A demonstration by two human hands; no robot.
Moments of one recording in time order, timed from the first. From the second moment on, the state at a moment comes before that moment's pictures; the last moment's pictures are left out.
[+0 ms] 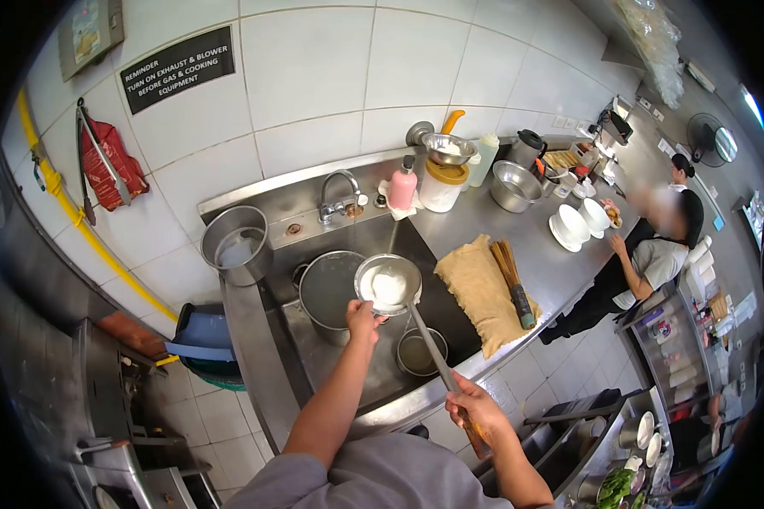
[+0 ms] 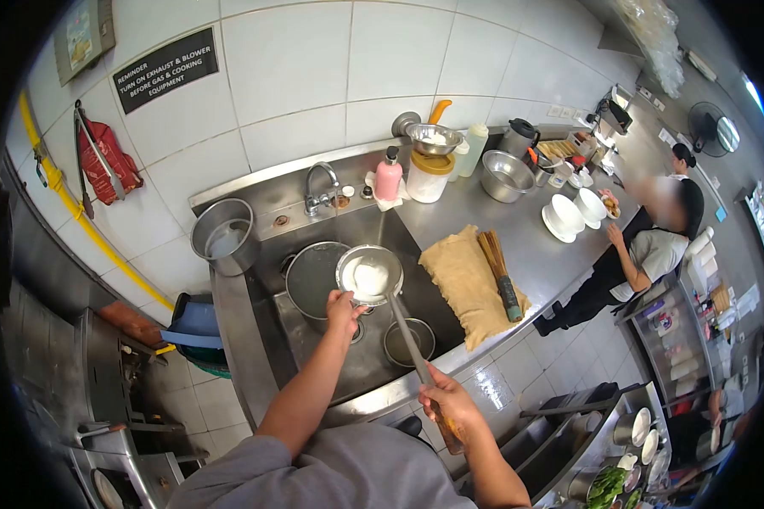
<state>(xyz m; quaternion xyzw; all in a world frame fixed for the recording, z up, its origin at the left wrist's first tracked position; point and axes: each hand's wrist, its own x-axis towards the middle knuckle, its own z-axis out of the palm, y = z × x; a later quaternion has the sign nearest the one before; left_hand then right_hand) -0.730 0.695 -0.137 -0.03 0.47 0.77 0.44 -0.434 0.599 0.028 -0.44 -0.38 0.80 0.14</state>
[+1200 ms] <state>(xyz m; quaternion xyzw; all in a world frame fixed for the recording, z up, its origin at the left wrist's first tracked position) -0.794 0.693 -0.094 0.01 0.47 0.73 0.49 -0.443 0.601 0.044 -0.49 -0.79 0.37 0.06</state>
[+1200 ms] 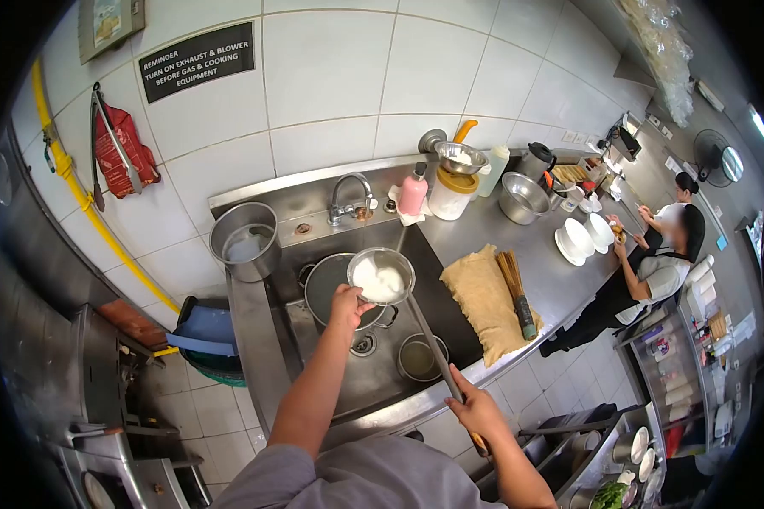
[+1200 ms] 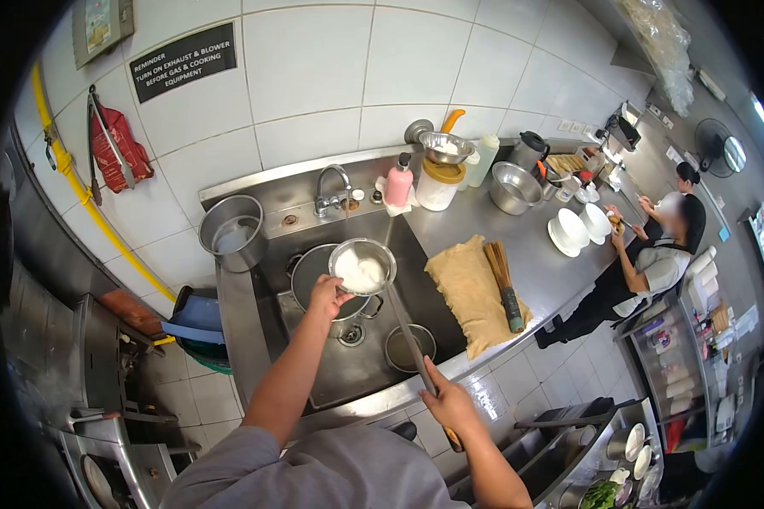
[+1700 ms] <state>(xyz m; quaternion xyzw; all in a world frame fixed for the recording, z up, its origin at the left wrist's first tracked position) -0.775 0.700 -0.103 0.00 0.47 0.76 0.46 -0.450 0.592 0.026 -0.47 -0.83 0.30 -0.01</state>
